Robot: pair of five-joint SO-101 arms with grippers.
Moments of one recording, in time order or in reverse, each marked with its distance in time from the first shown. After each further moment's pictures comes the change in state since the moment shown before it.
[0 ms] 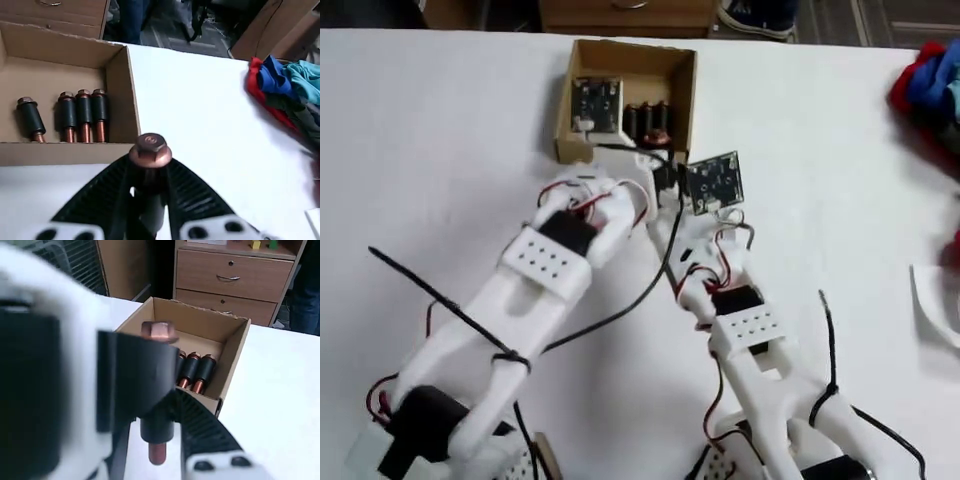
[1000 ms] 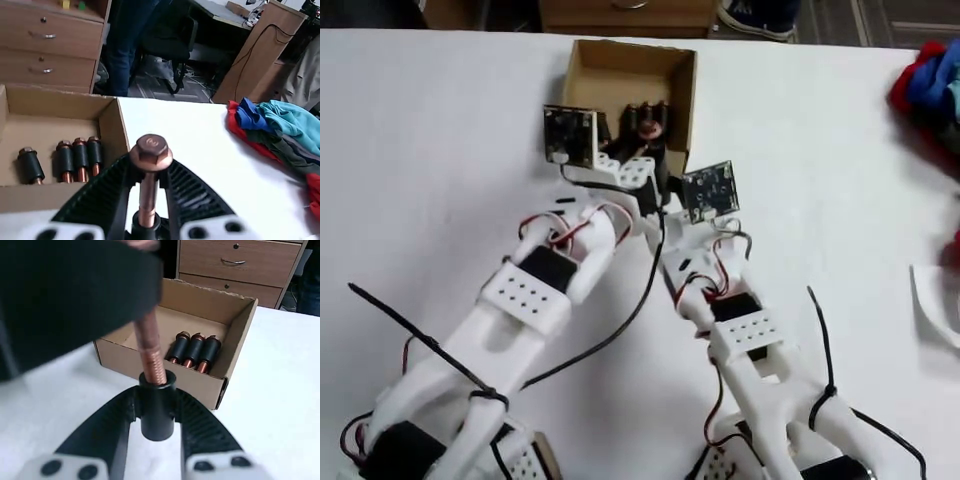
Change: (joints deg) left arm -0.1 -11.4 16.9 -19.6 -2.5; right arm -0.4 -0.1 3.5 0.0 0.0
